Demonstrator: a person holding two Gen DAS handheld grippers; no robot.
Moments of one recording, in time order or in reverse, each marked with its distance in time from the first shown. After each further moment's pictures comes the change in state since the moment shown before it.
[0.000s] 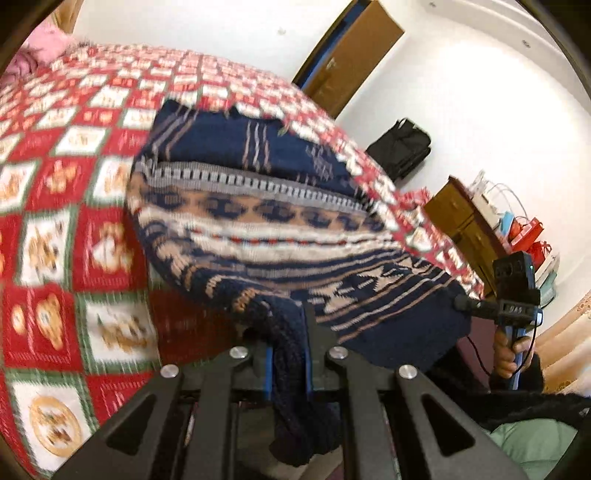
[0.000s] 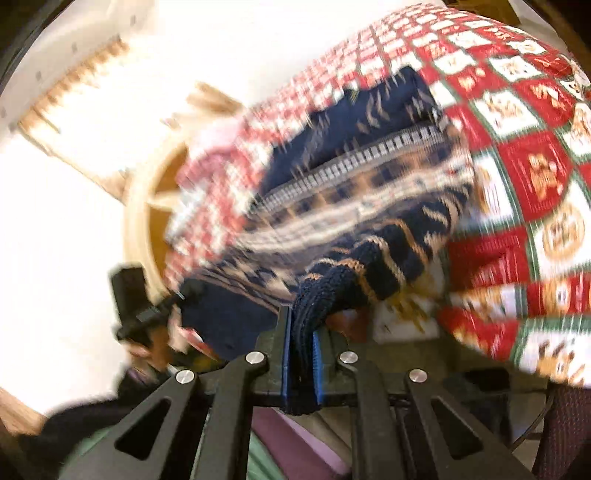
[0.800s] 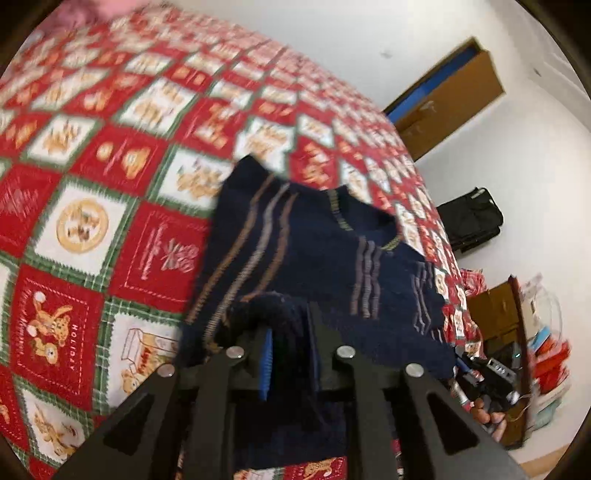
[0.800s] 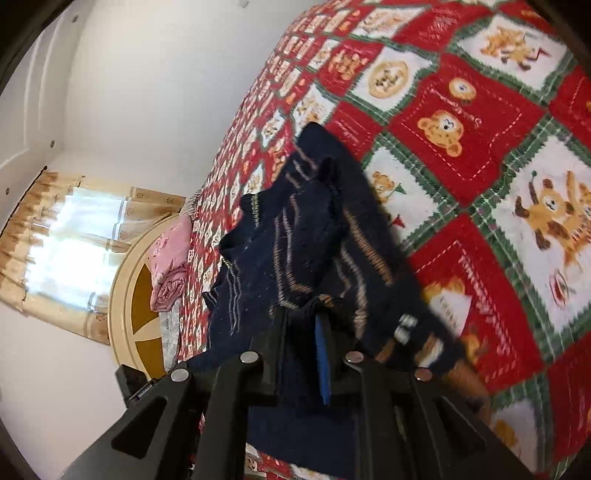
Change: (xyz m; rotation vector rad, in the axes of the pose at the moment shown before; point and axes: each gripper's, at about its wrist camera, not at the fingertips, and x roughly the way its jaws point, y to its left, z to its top) left arm 0.104 0.135 0.181 -0.367 0.001 0.148; right arm 0.113 -0.133 0.203 0.397 -0.174 -0.044
